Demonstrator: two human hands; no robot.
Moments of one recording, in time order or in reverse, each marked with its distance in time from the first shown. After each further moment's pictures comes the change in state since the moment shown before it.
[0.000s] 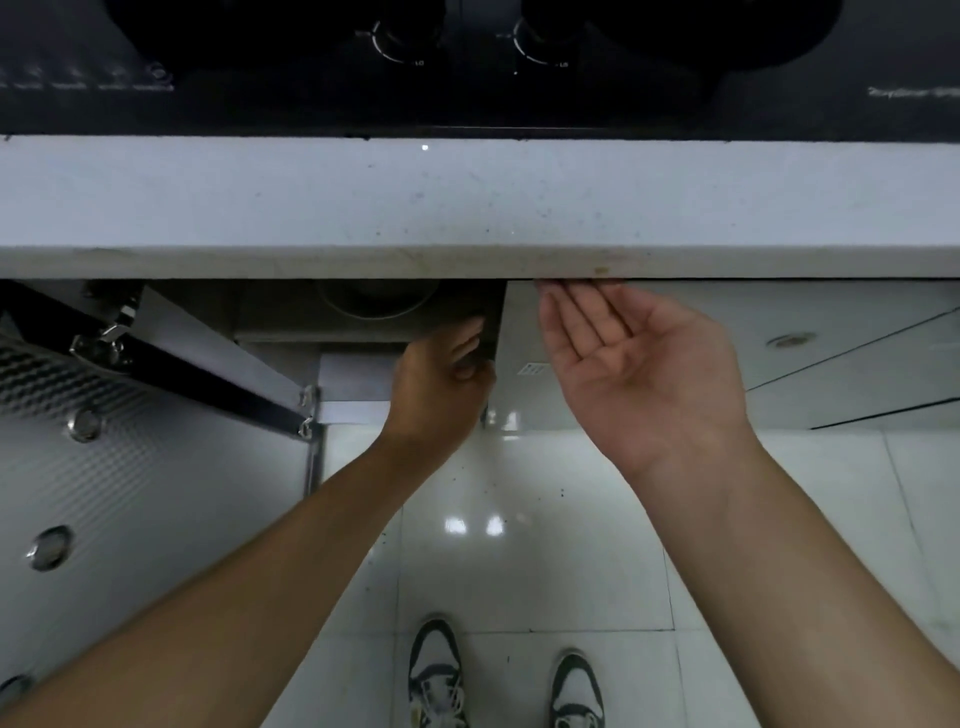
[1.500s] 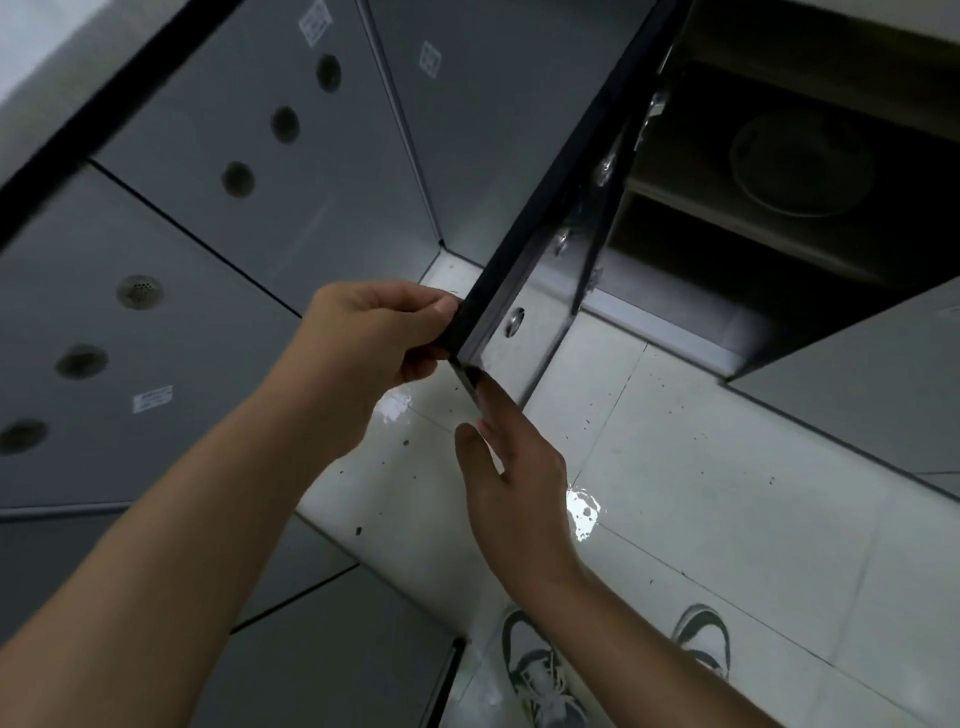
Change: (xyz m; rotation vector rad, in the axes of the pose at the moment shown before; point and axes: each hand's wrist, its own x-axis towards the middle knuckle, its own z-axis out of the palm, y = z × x) left_hand -0.360 -0.036 -0.336 -0.372 0.530 -0.770; right_hand -0.244 0.426 -0.062 -1.376 -0.616 -0.141
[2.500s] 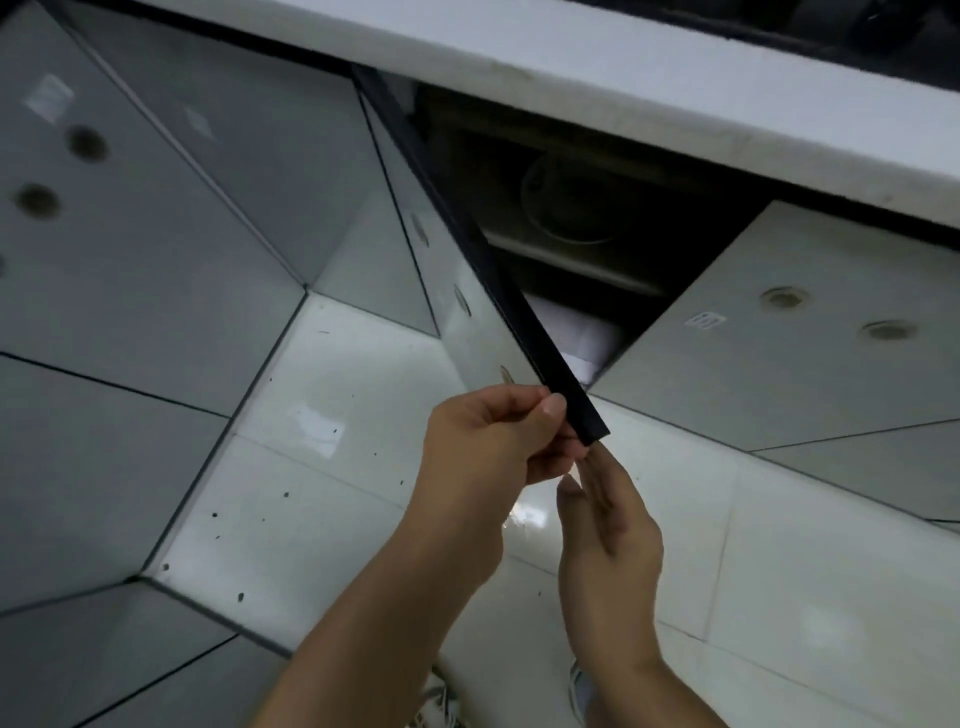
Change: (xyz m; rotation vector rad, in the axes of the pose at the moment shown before) left_hand -0.064 0.021 0.282 -0.342 -0.279 -0.133; right_hand -0.021 0.032 -0.254 0.089 0.450 0.107
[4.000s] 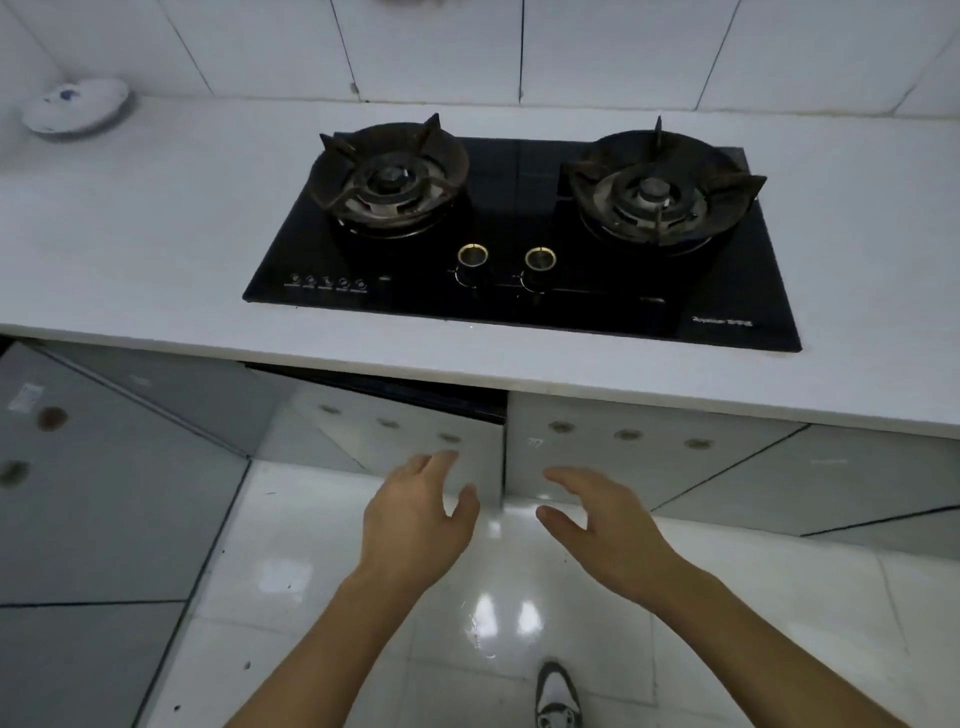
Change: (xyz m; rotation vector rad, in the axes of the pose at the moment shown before) left_hand -0.004 0.068 0.135 1.341 0.088 0.668; right_hand 0.098 -0.155 -0.203 -0.720 -0.323 -0.169
